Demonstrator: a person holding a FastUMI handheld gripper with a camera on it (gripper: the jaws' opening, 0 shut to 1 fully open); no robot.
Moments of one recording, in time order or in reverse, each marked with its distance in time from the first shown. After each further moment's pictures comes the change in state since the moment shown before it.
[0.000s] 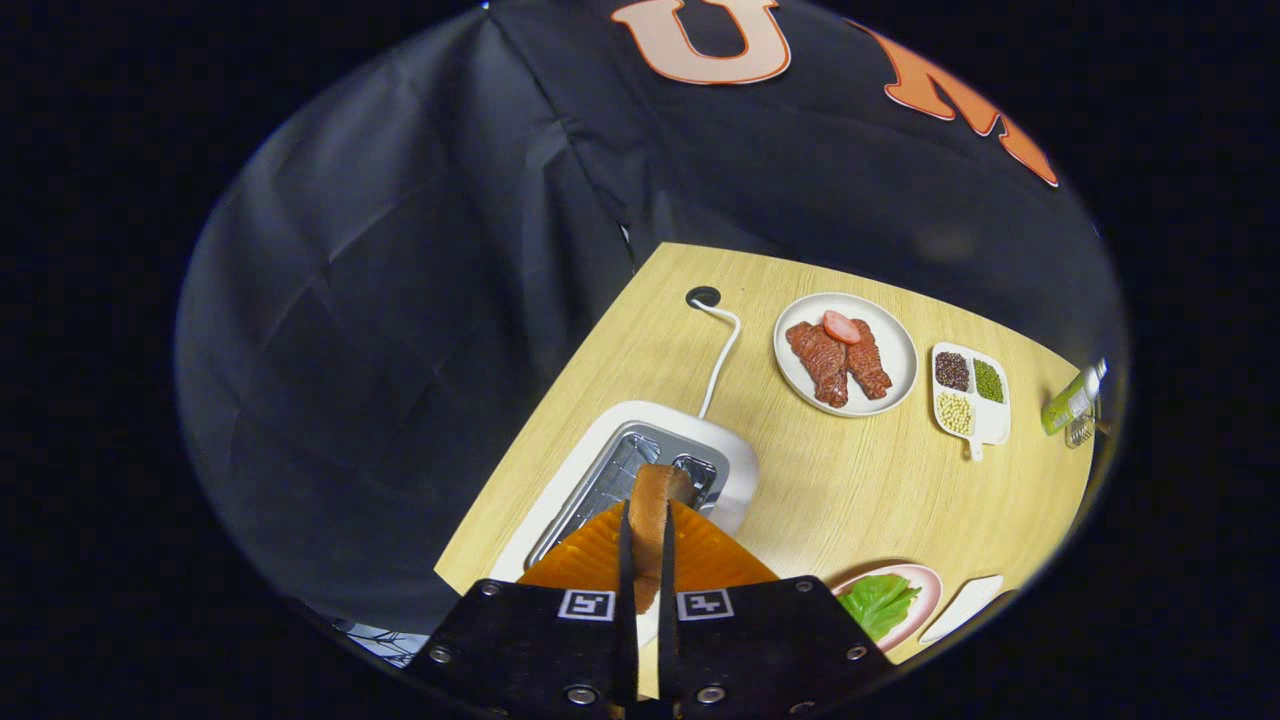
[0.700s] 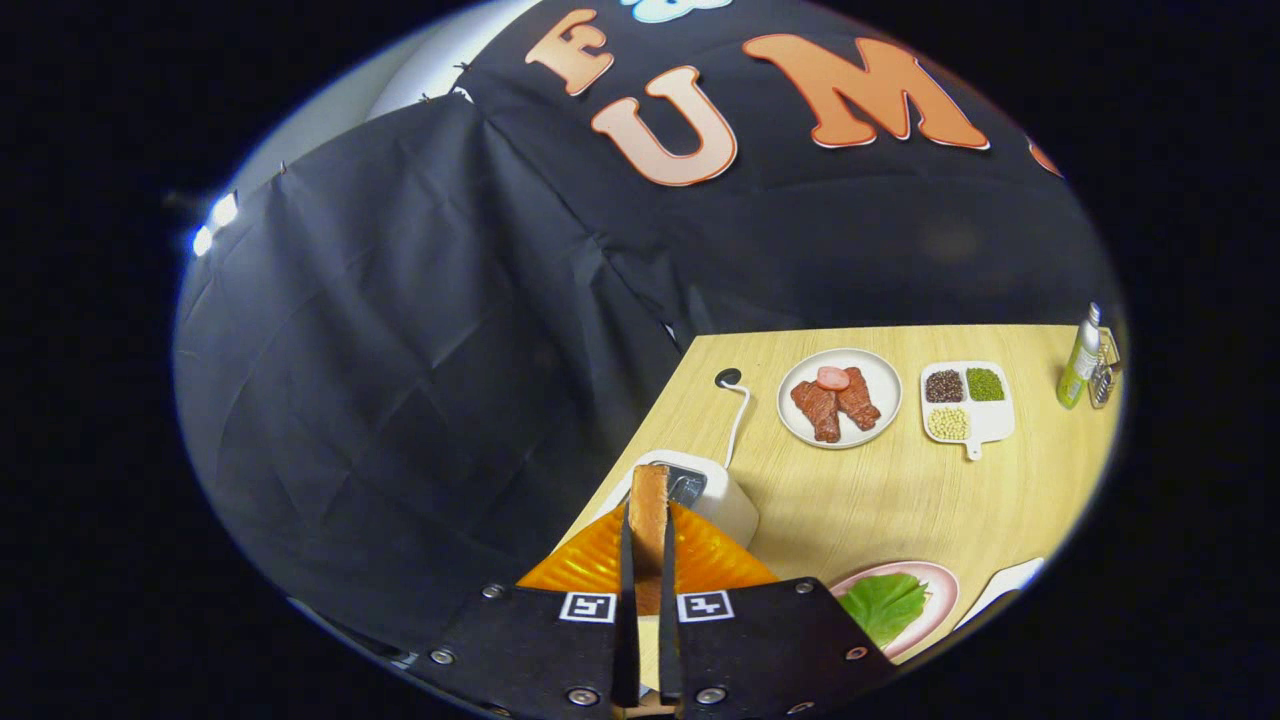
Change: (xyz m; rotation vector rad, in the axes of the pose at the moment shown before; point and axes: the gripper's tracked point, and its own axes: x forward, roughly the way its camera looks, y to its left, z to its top) arm -0.117 -0.047 0.004 0.142 -0.294 0.234
